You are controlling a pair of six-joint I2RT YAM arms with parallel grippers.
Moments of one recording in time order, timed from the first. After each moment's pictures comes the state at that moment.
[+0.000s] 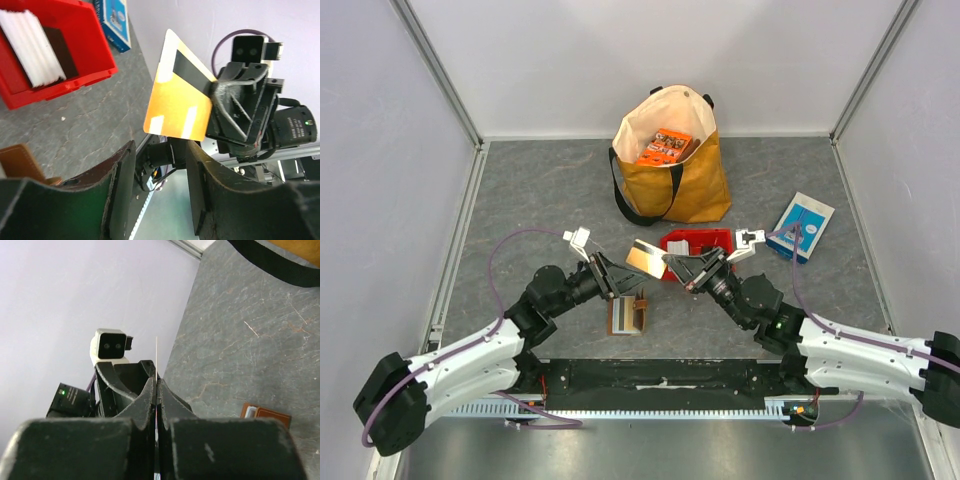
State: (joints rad) left arm -0.76 0.82 0.28 0.50 0.26 -1.12; right arm 1.07 0.85 0.40 0.51 0.41 1.03
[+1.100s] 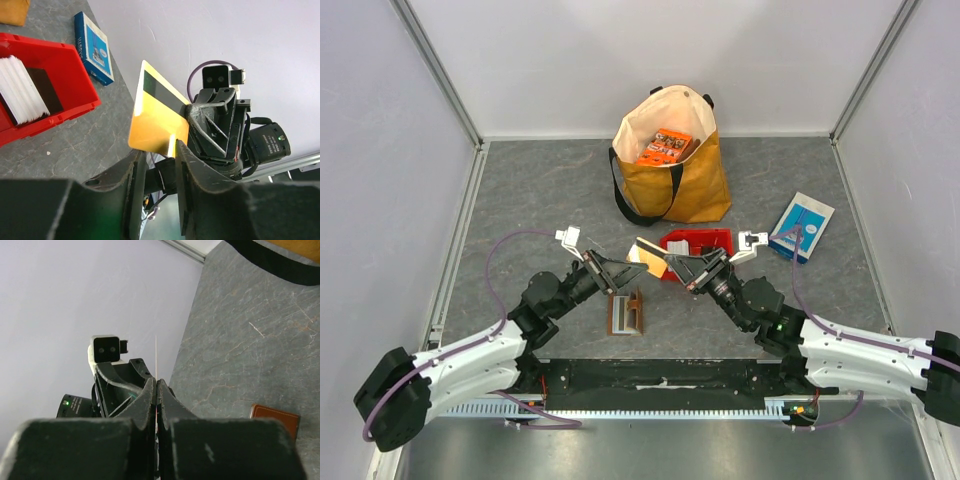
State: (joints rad) left arm -0.80 0.84 0.24 0.74 0.13 -1.13; right arm 1.11 0.85 0.39 0.54 0.48 1.07
